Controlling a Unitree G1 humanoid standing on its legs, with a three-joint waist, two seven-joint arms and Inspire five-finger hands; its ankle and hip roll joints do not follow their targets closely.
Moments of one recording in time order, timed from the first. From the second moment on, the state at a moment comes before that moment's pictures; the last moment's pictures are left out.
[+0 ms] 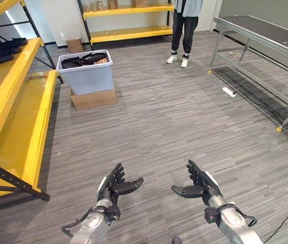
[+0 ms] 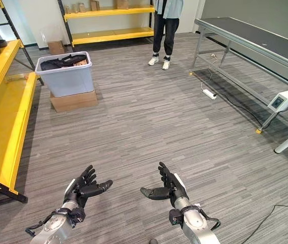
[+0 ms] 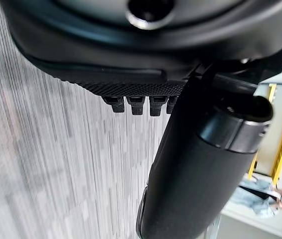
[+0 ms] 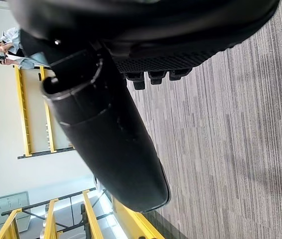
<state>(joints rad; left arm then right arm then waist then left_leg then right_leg) 0.19 0.36 -0.23 0.11 -0.59 0.04 0.20 0.14 -0.37 0.30 0.12 0.37 0.01 -0.04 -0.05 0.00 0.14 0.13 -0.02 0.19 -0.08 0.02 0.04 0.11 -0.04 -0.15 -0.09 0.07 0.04</state>
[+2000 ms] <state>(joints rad) 0.22 0.30 -0.18 0.12 -0.62 0.04 0.23 0.10 -0.37 0.30 0.12 0.36 0.01 0.00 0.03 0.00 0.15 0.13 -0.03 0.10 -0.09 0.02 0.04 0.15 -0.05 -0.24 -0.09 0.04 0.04</state>
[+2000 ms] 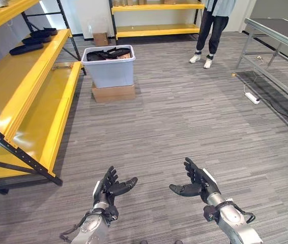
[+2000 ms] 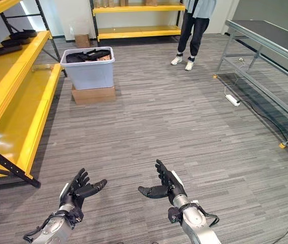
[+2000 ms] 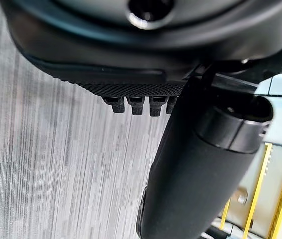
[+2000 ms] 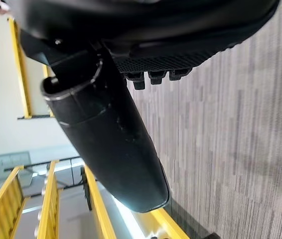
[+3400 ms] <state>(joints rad) 0.14 0.39 -0.23 0.17 -0.61 -0.02 0.12 0.02 -0.34 0.30 0.17 0.35 -0.03 0.00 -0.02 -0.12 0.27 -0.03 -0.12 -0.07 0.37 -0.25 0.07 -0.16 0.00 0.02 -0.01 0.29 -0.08</state>
